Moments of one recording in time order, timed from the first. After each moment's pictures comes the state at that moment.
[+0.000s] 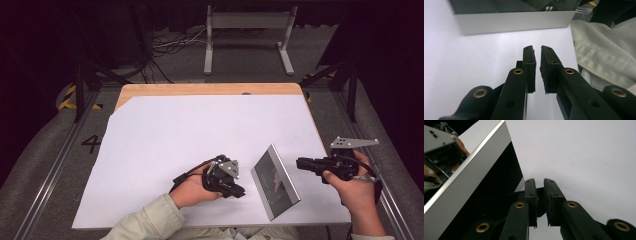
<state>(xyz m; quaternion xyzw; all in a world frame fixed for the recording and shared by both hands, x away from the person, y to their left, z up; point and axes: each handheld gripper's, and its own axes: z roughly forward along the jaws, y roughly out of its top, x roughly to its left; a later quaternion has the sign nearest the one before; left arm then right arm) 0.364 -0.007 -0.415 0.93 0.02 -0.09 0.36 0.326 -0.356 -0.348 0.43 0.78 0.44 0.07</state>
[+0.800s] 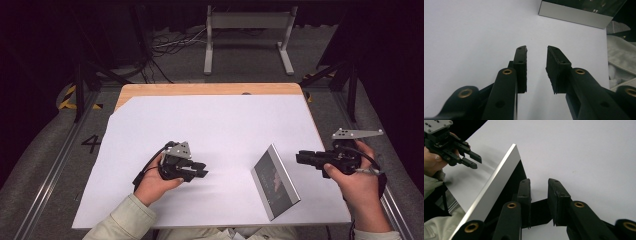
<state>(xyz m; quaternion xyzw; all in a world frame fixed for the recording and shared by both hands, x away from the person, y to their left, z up) 0.380 0.103 -0.405 0.89 0.17 -0.01 0.43 0.329 -0.347 -0.318 0.45 0.78 0.44 0.06</state>
